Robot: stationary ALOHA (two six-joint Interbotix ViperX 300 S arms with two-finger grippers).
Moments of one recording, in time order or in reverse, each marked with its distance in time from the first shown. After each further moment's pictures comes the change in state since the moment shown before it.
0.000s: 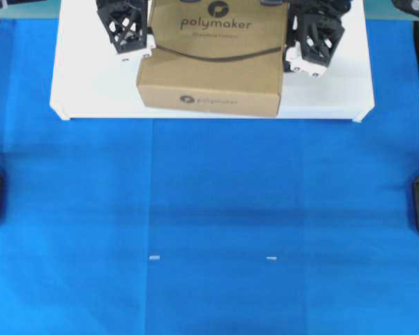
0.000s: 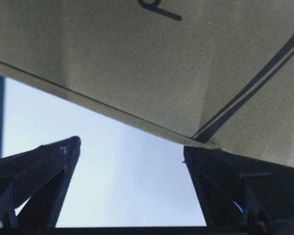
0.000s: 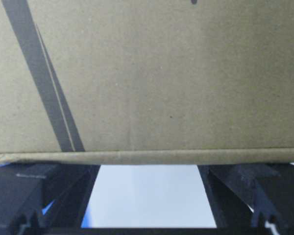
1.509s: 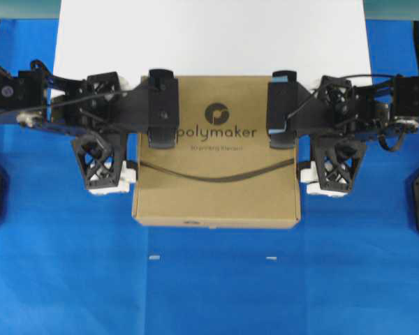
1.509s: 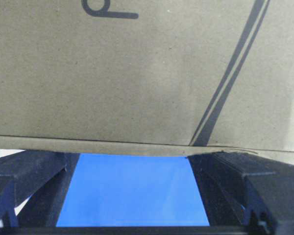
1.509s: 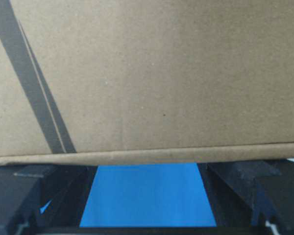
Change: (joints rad) left arm -0.439 -0.288 0.301 -0.021 -0.089 -0.296; right arm 0.569 -0.301 0.219 -0.426 -0.002 0.727
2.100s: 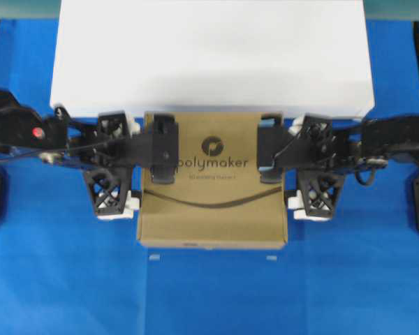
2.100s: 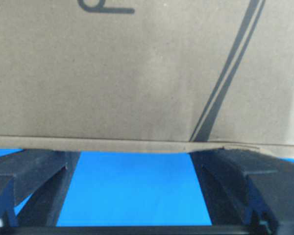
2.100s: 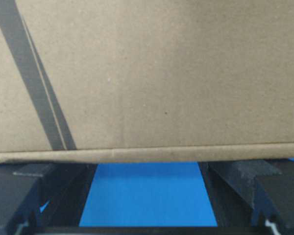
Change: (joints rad) left arm -0.057 0.055 0.173 -0.003 -0.198 -0.038; right arm 0.063 0.078 0.152 0.000 -0.232 0.025
